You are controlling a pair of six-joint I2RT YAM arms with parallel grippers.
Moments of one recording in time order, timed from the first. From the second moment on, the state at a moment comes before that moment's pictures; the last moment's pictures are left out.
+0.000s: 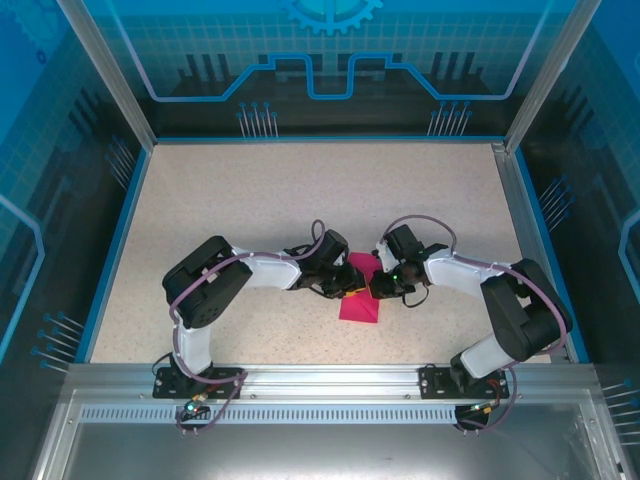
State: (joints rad) left arm -0.79 1.92 0.98 0.04 0.42 -1.17; right arm 0.47 1.53 0.71 -0.46 -0.32 0.29
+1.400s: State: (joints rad) left arm -0.79 1.92 0.96 0.08 0.42 -1.16; right arm 0.54 1.46 0.59 -0.36 -0.49 0.53
